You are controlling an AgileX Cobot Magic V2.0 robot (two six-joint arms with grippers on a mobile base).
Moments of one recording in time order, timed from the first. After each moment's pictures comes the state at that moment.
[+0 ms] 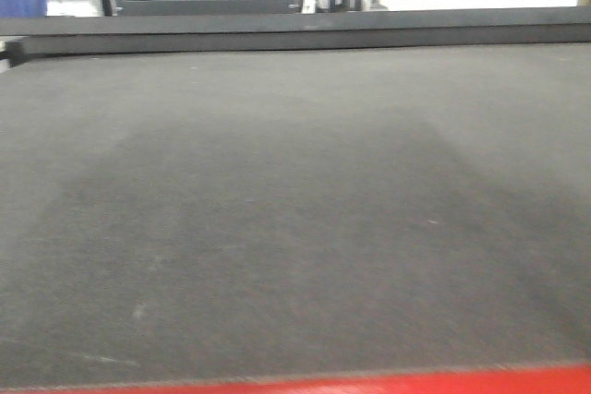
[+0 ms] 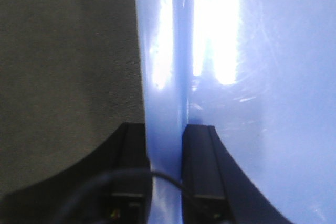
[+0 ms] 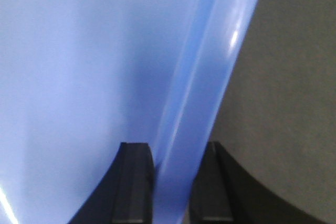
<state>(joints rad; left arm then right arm) -0.50 1.51 -1.65 0.00 1.25 -0.26 0.50 1.29 -1.48 -0.15 1.23 0.39</state>
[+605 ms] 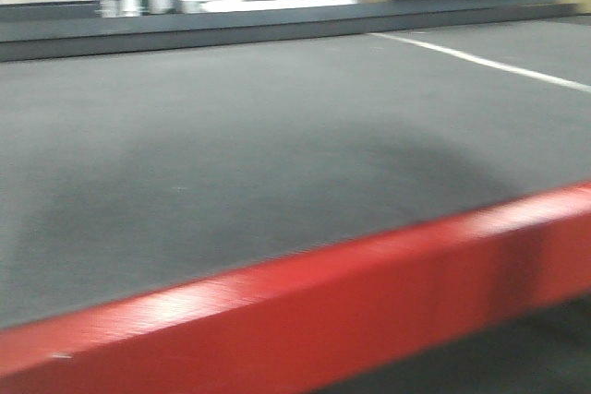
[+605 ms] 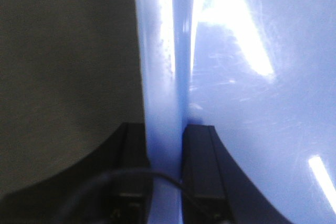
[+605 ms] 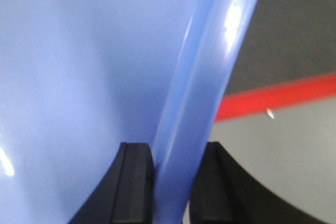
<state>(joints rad) -0.50 1.51 -1.65 0.00 1.25 -0.26 0.50 1.29 -1.48 -0.15 1.23 0.39</state>
